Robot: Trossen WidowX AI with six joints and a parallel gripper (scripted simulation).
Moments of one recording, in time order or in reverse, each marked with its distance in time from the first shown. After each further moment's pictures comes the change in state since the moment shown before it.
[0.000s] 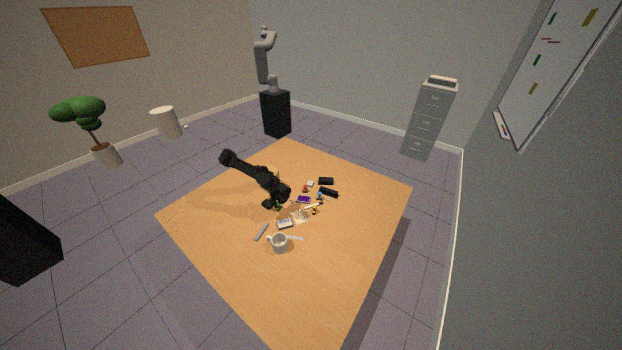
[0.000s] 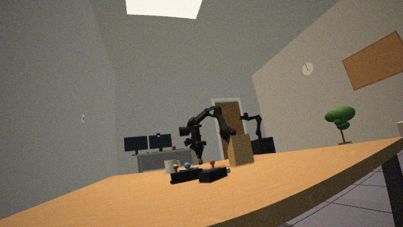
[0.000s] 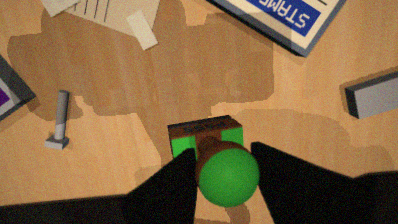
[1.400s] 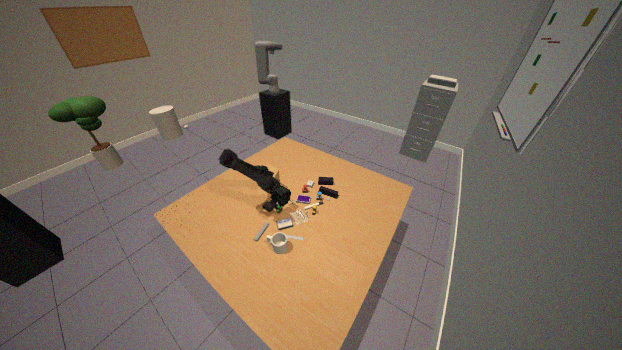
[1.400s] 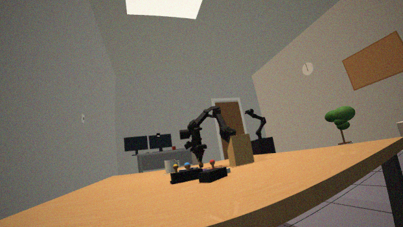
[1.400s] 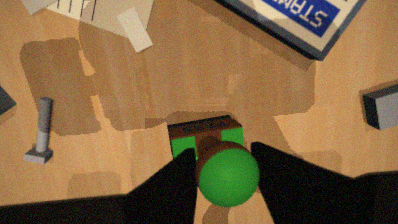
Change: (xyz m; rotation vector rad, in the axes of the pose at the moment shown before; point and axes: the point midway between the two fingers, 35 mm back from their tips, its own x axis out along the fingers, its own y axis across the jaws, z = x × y) arm 0.020 0.001 0.001 0.000 -0.002 -0.006
